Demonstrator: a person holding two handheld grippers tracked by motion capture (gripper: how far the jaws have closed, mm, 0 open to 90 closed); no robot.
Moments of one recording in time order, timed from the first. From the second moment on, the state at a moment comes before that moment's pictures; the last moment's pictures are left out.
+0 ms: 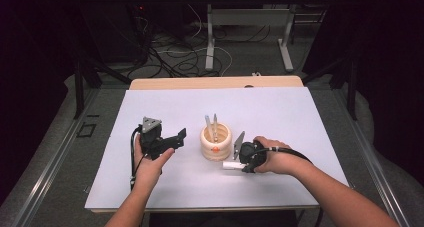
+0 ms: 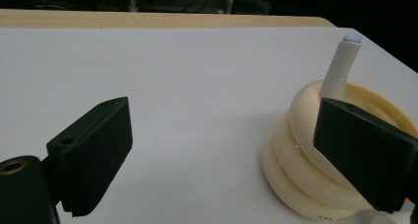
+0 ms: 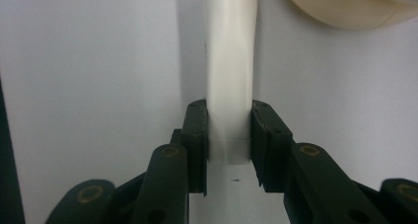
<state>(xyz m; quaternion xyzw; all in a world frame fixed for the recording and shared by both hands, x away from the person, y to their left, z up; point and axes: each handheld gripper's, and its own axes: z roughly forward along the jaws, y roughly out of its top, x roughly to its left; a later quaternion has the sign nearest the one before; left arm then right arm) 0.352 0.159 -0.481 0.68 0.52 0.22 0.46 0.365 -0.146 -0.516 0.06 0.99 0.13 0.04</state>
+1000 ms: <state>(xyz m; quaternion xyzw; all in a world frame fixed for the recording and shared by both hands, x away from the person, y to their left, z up) 0.348 0.156 -0.470 0.68 0.51 0.21 0.48 0.365 -0.142 -0.479 0.11 0.92 0.37 0.03</state>
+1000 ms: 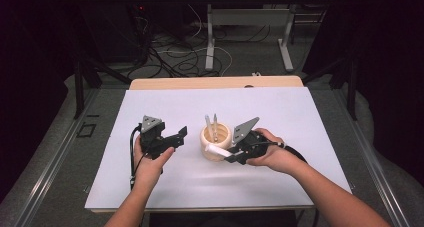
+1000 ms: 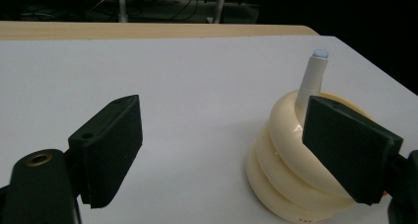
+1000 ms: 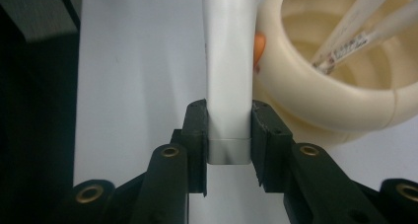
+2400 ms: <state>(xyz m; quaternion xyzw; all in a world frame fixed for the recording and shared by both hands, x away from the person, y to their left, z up) 0.360 0.109 -0.430 0.70 0.48 -0.02 0.52 0.352 -0.136 -0.475 0.25 0.84 0.46 0.16</state>
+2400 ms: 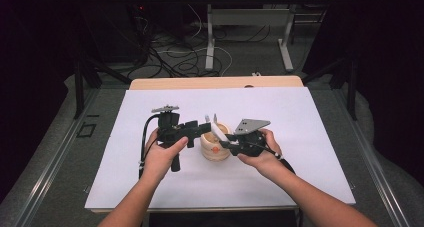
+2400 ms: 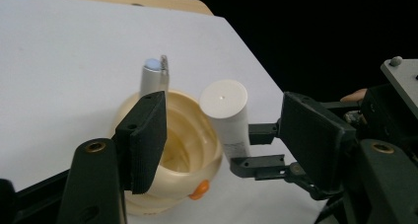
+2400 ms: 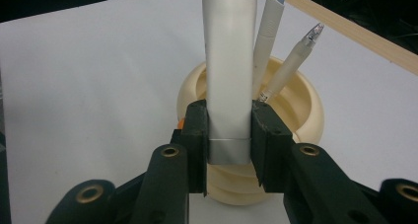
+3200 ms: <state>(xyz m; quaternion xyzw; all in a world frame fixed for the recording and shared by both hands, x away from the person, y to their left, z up) 0.376 0.075 -0.437 0.72 0.48 -0.08 0.49 0.347 -0.144 -0.474 0.25 0.83 0.48 0.16</state>
